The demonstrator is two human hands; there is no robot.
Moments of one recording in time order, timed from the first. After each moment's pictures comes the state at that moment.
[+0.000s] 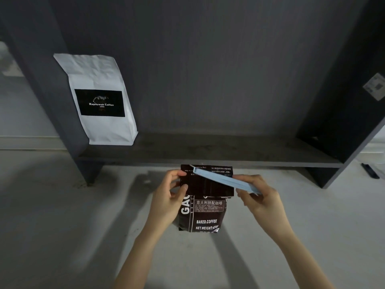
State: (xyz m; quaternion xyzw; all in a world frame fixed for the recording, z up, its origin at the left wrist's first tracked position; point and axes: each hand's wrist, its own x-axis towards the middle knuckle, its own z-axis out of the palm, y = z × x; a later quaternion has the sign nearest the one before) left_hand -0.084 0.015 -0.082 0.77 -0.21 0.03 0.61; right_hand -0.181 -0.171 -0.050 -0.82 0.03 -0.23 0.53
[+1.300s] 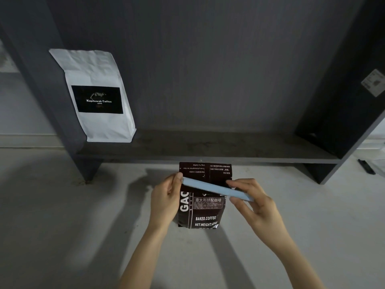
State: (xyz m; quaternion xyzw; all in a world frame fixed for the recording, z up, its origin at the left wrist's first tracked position) left_hand -0.093 0.008 -0.078 0.79 -0.11 0.03 0.61; right_hand -0.196 -0.158 -0.059 -0.82 -0.03 -0.22 0.53
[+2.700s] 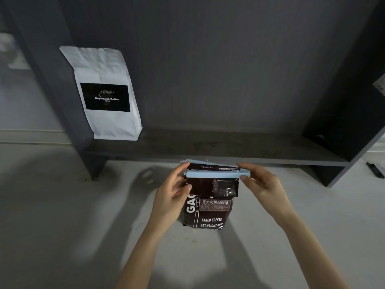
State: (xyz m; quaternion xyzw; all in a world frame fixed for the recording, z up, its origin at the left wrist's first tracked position) left_hand -0.095 0.024 -0.075 0.71 -0.22 -0.04 0.67; right_hand -0.159 -0.181 -0.050 -0.81 0.08 -0.17 0.56
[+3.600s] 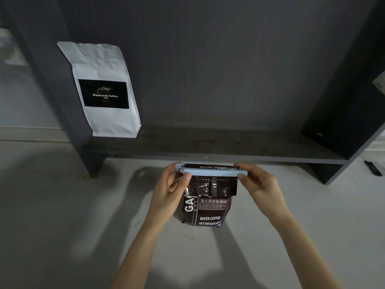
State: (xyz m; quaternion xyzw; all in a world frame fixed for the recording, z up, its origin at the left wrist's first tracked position) left_hand -0.094 0.023 -0.076 0.67 -0.18 -0.04 0.72; right_hand -0.163 -0.169 -0.048 -0.82 0.08 -0.19 0.54
